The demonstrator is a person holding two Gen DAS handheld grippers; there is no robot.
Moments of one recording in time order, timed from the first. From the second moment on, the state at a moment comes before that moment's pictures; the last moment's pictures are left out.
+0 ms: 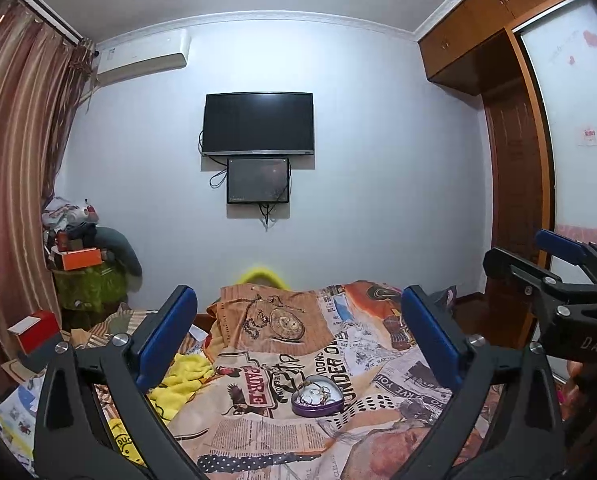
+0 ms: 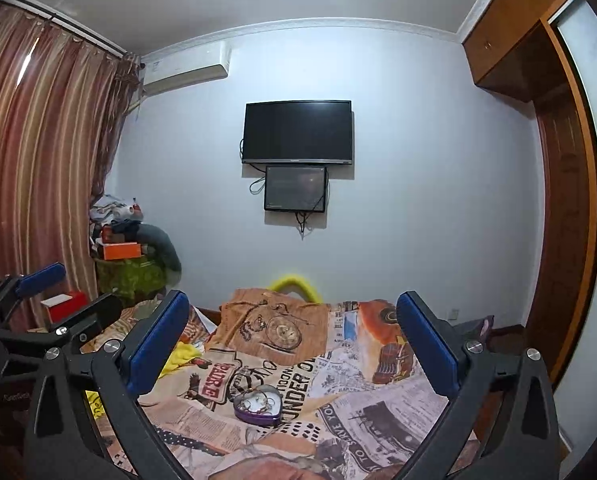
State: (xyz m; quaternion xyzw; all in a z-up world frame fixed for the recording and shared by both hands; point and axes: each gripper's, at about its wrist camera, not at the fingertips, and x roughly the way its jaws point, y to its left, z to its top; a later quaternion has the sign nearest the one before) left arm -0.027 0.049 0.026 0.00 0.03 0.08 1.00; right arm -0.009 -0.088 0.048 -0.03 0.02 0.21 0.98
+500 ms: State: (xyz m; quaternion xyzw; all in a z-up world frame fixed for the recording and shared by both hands) left arm -0.025 0.050 0.022 -0.01 0.04 0.09 1.00; right arm -0.019 -0.090 0.046 -0.04 0.02 0.21 0.98
